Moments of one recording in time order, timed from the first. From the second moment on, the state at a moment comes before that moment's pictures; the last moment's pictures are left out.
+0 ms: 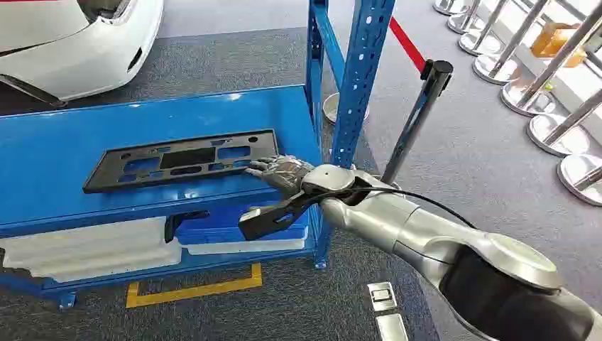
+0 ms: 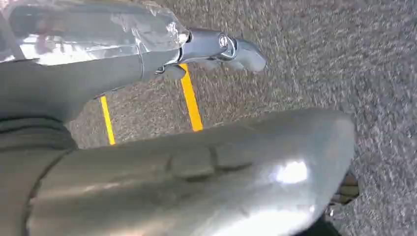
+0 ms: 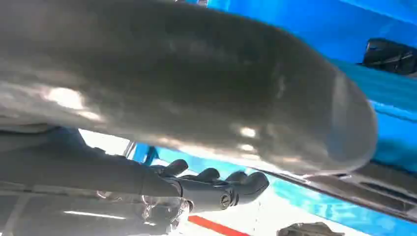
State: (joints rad) left arm -0.14 0.06 -1.21 -0.13 1.15 0.35 -0.06; right arm -1.07 -0.01 1.32 -0.75 0.64 0.20 -0.07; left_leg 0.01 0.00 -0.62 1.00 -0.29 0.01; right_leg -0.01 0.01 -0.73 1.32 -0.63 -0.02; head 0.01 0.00
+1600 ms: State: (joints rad) left arm -0.14 0.06 -1.24 -0.13 1.12 0.36 -0.09; right arm -1.07 0.01 1.32 -0.71 0.67 0.10 -0.14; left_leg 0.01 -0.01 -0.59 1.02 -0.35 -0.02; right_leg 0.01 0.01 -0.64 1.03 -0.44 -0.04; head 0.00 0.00
